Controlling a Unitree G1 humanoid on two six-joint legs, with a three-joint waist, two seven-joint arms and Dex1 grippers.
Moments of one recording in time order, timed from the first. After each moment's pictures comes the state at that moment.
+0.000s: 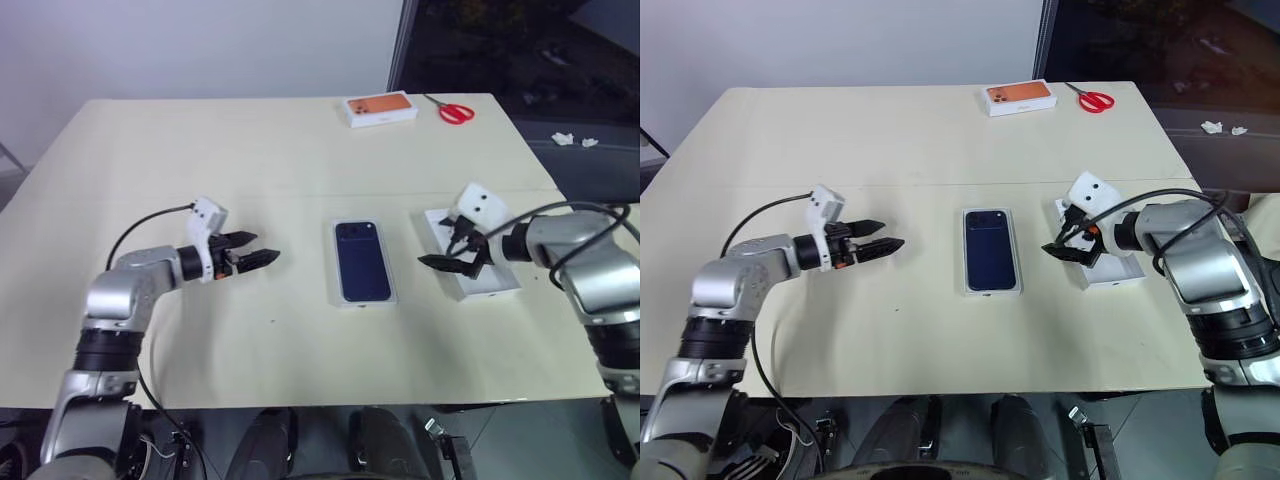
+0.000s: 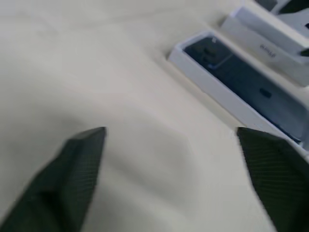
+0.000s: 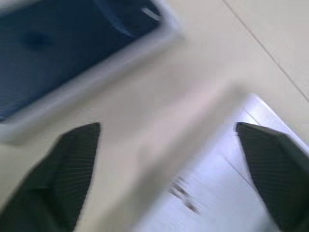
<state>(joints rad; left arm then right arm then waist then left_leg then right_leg) -0.47 0.58 0.08 0.10 -0.48 0.71 -0.93 -0.56 -0.88 0.10 -0.08 0.09 0.82 0.96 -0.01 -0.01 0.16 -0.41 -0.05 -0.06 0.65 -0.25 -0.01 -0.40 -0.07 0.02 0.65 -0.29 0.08</state>
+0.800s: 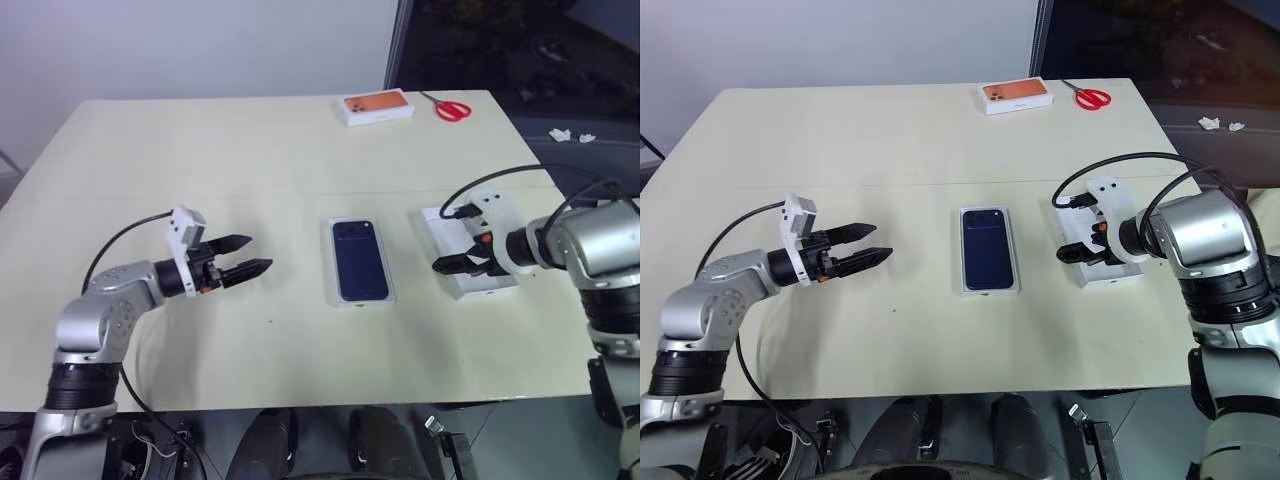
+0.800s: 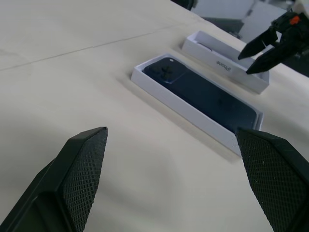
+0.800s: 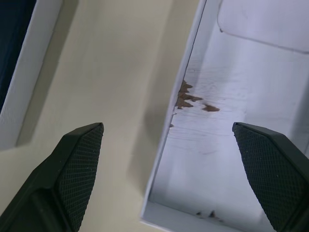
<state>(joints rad) -0.31 0.56 0.14 -0.08 -0.58 0.64 -0.95 -0.75 -0.84 0.12 -0.08 0.28 1.60 0.73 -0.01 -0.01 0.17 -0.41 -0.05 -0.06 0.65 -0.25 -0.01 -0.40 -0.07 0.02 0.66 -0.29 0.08</state>
